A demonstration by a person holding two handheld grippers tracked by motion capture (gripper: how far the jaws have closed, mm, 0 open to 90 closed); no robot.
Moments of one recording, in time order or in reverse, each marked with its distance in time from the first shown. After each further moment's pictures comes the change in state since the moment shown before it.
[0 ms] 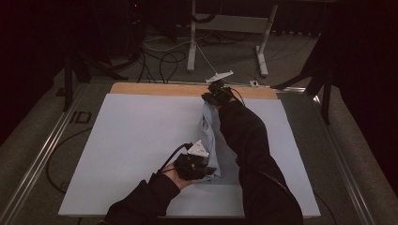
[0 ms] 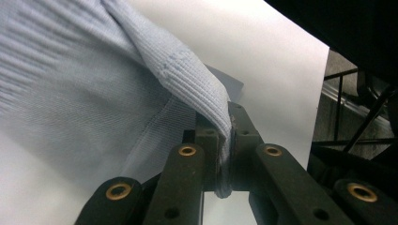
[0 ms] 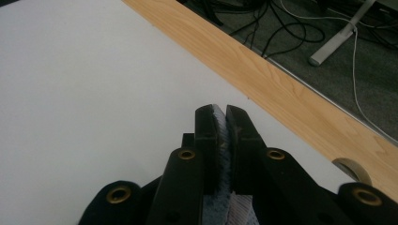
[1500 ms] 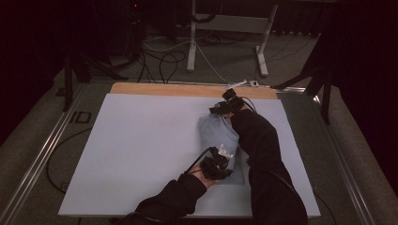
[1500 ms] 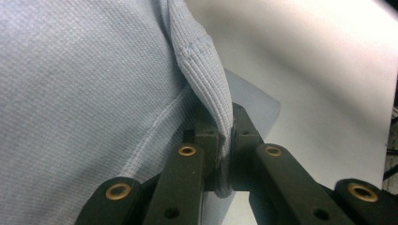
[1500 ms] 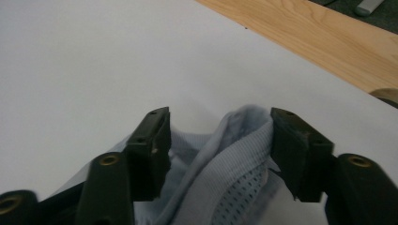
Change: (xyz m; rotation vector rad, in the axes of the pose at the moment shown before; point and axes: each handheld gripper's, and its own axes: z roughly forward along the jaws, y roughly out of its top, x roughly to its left) left arm -0.001 0.013 0.090 0.098 0.047 -0.078; right arm -0.051 -0.061 0.017 0.068 0.147 0.144
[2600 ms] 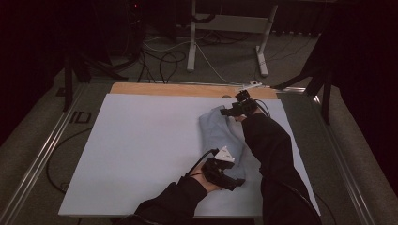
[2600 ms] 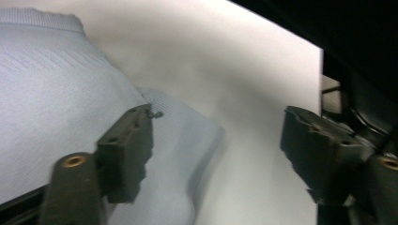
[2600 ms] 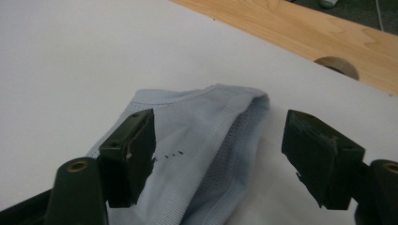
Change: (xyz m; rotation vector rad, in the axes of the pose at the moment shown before) left arm -0.013 -0.003 -0.020 -0.195 -0.156 0.081; right arm 0.002 -0.018 -0.043 -0.010 -0.069 0.083
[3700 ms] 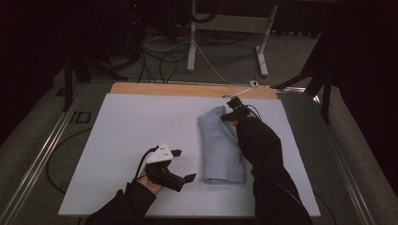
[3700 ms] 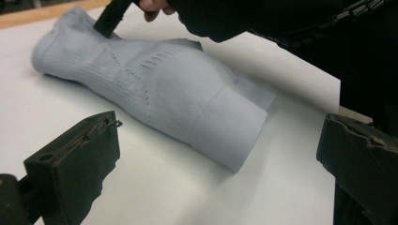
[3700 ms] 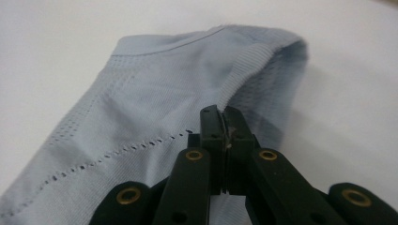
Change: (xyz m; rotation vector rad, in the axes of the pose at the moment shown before) left arm 0.029 -0.069 -0.133 -0.206 0.199 0.005; right arm 0.006 -0.012 0.034 0.164 -0.023 0.013
